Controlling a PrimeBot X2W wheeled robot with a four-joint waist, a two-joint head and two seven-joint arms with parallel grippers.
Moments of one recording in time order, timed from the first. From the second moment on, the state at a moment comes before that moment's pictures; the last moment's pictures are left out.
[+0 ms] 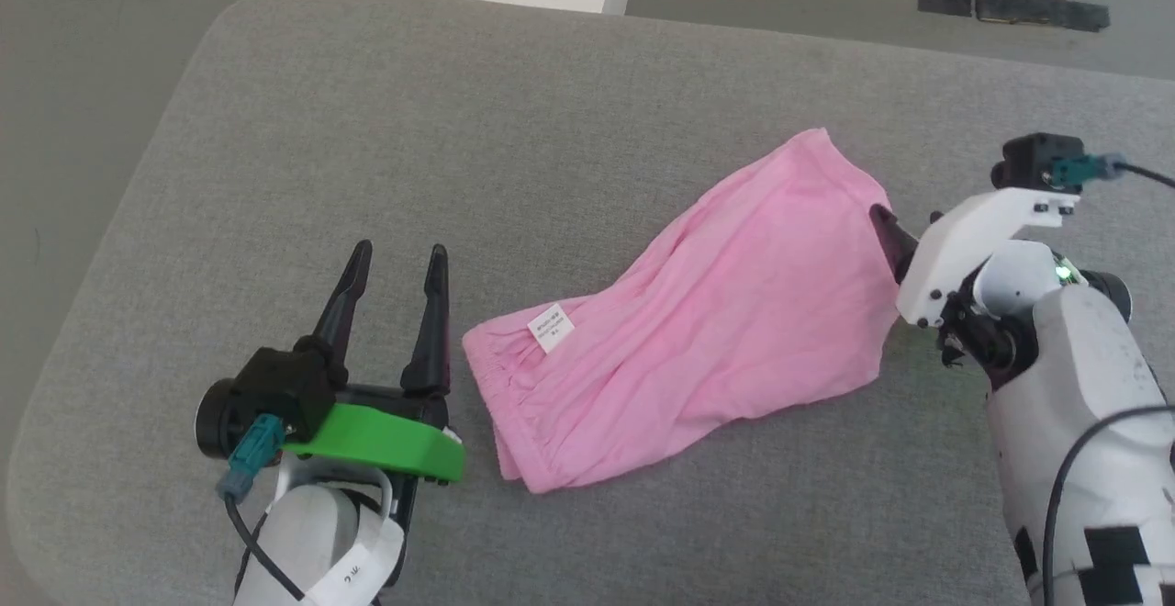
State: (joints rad) left arm -0.19 0.05 -0.11 0.07 -0.20 -0.11 -0.26; right arm -0.66 -0.06 -0.16 0.70 0.21 0.13 0.36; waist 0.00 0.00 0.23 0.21
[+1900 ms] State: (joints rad) left arm -0.14 0.05 -0.08 0.09 -0.22 -0.09 -0.26; right arm -0.28 -0.20 -0.36 0.21 0.23 0.13 0.63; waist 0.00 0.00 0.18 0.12
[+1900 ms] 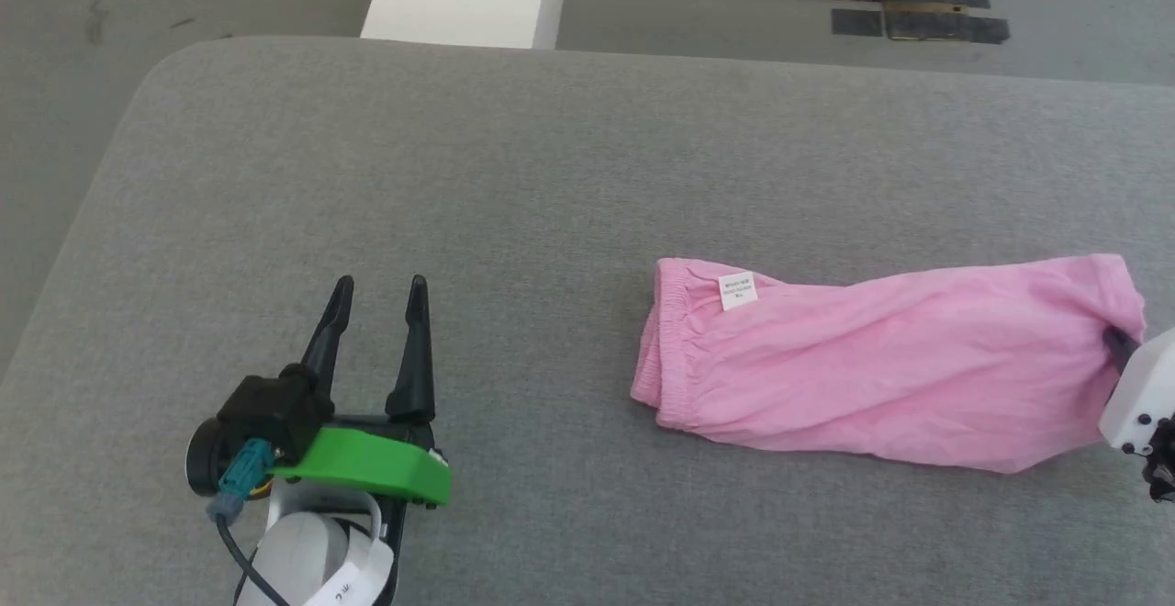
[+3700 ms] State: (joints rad) left arm -0.16 0.05 -0.11 0.10 -0.23 -0.08 -0.26; right arm -0.52 -0.11 0.49 0.36 0.28 0.13 0.63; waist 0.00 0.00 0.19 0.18
